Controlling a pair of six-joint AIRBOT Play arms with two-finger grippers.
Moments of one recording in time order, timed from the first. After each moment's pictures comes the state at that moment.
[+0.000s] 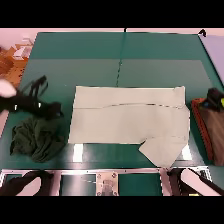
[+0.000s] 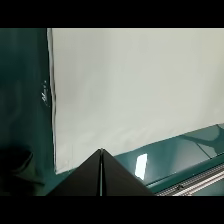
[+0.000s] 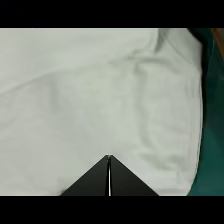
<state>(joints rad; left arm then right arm) 0.08 -0.99 0.76 1.01 -1.29 -1.40 -0.61 -1.00 1.01 -1.23 1.45 1.51</state>
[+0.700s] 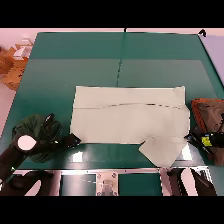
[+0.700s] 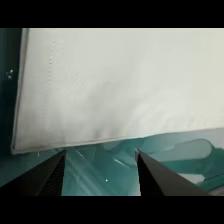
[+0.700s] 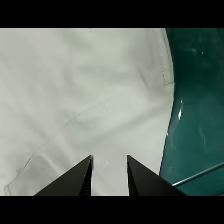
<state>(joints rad) -0.16 -0.68 0.20 0.82 -0.84 -1.57 -0.70 -0.67 0.49 -1.29 1.33 1.65</state>
